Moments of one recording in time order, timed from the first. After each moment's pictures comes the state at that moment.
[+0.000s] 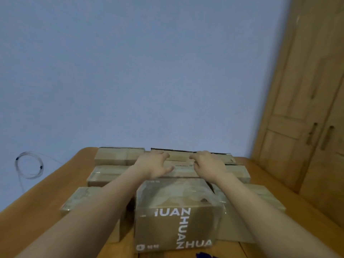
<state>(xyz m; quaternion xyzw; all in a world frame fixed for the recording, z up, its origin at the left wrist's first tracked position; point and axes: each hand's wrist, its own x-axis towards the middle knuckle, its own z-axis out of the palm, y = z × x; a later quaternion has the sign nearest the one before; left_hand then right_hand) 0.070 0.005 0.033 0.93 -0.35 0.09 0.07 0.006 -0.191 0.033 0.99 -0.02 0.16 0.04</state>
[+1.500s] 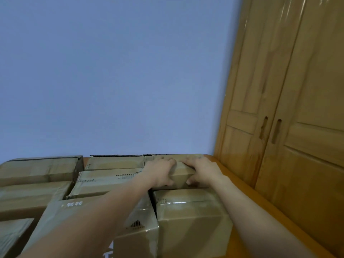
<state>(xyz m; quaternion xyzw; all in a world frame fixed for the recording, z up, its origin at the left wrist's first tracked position) 0.071 -0.204 0.017 0.89 -0.44 0.07 0.04 -0.015 -0.356 0.029 0.99 -0.12 0.07 -0.02</state>
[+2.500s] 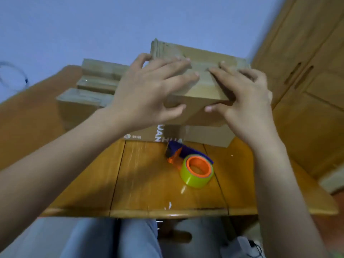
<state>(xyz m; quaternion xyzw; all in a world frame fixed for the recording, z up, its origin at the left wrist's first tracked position) -0.148 0.049 0.042 0.74 -0.48 0.44 0.14 -0.252 -0.137 0.068 0.93 -0.03 0.34 -0.09</state>
